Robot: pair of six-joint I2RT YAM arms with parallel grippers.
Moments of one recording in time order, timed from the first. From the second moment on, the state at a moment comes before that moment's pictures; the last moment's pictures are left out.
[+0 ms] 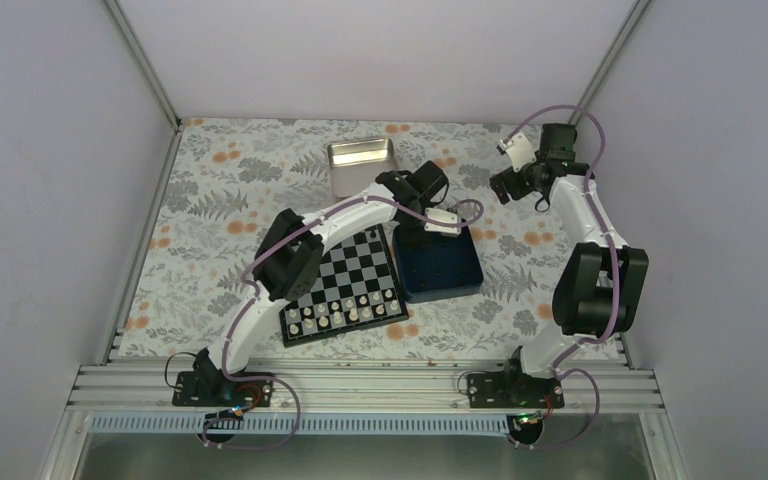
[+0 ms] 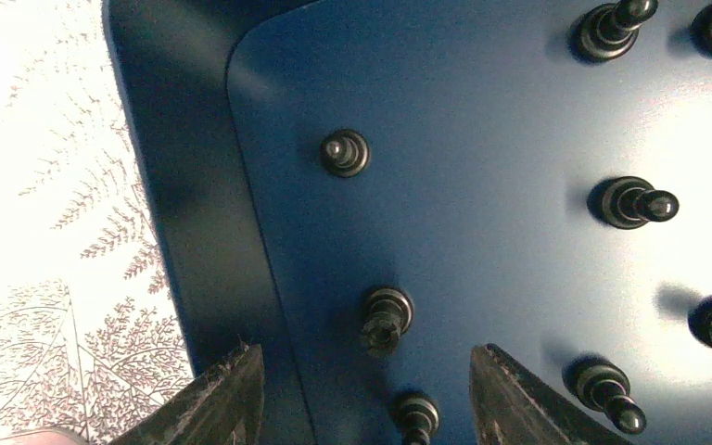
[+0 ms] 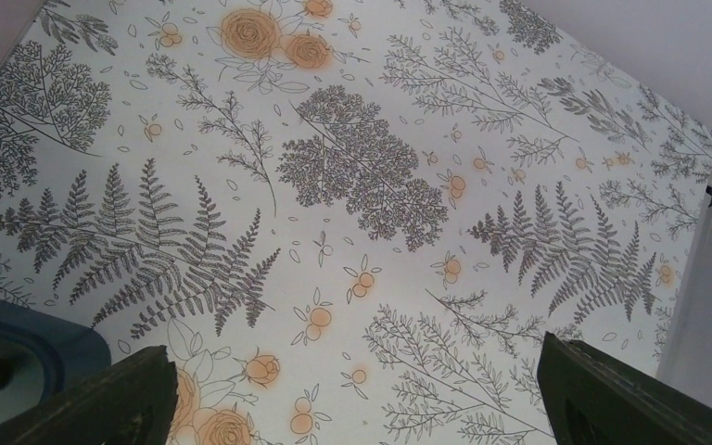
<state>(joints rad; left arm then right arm) -0.85 2.37 2.11 -0.90 0.14 0.77 -0.09 1.66 1.35 -0.56 -0.20 -0.60</state>
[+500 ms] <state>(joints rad) -0.85 2.44 2.16 -0.93 0.14 0.77 -0.09 1.66 1.34 -0.56 -0.22 -0.60</state>
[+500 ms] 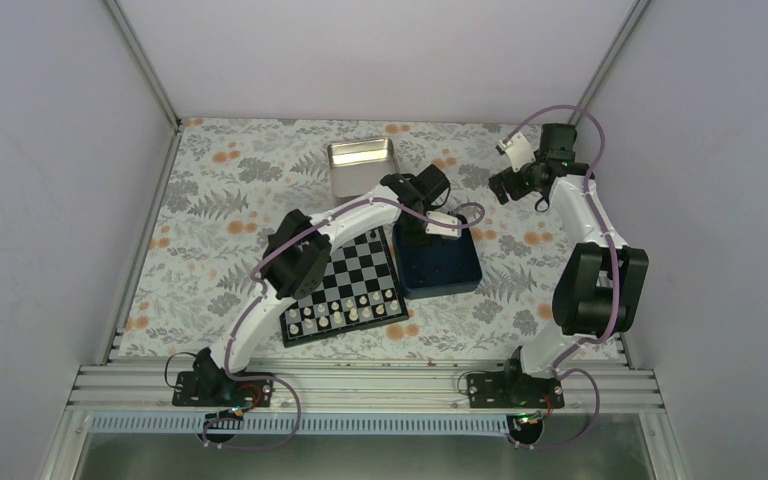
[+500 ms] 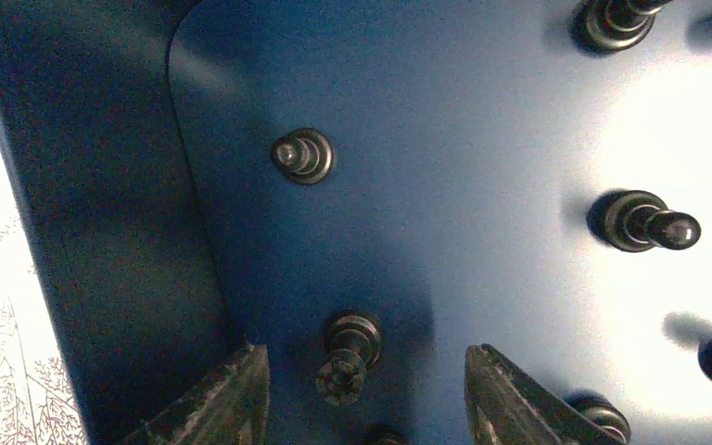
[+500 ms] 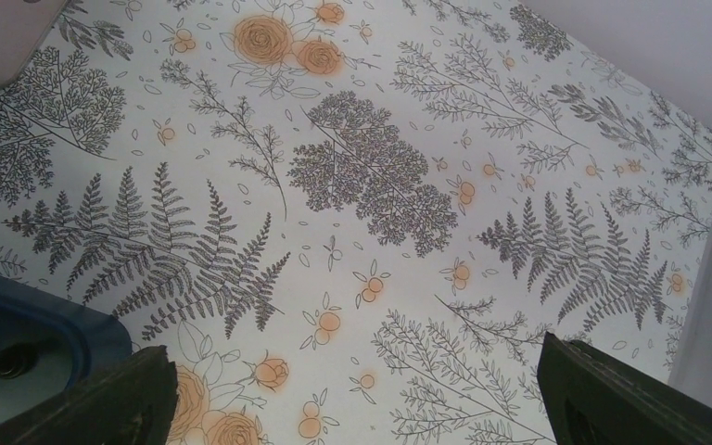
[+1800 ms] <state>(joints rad) -0.85 2.50 2.23 -0.97 0.14 0.78 -0.08 1.67 1.34 -0.60 -0.23 -0.63</state>
